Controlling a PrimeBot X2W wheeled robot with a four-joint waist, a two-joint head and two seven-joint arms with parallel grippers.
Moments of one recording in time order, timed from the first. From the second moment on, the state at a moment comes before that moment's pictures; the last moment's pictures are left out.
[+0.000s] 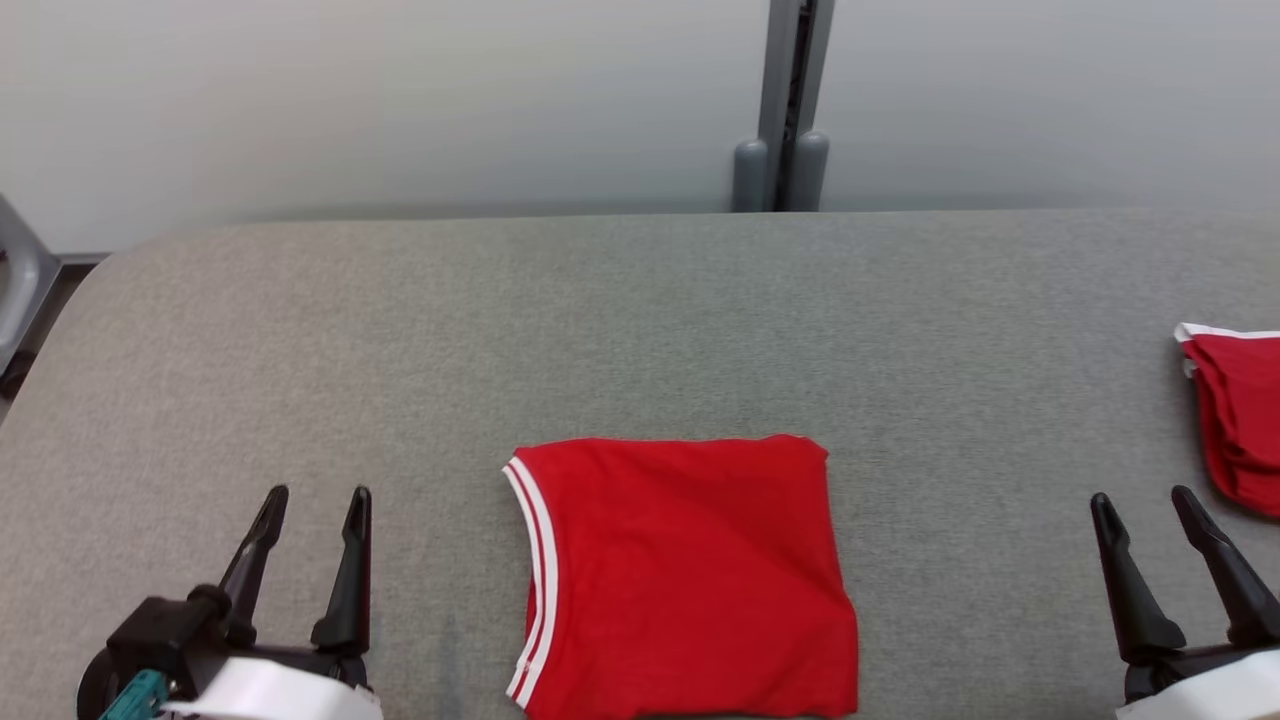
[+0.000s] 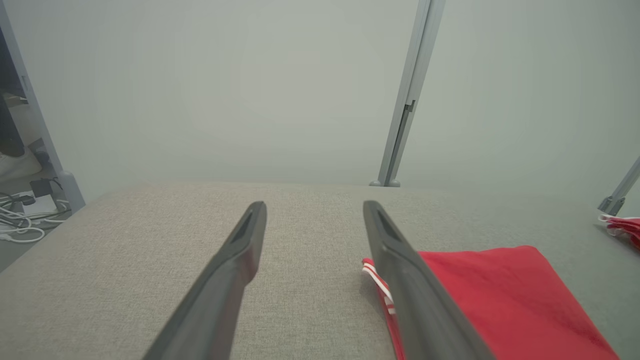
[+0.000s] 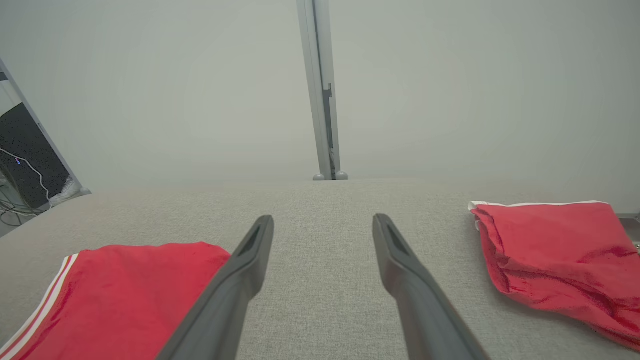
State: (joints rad) left arm 0.07 0.31 -0.24 -0.03 -0.49 0.13 -0.19; right arm 0.15 -0.19 -0.05 -0.11 0.35 0.13 -0.04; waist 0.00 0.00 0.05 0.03
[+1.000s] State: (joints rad) left arm -0.20 0.18 -0.26 0.10 -0.44 0.02 -0.26; right arm -0.13 -0.28 0.34 0.30 0.55 0.13 -0.06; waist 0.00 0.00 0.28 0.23
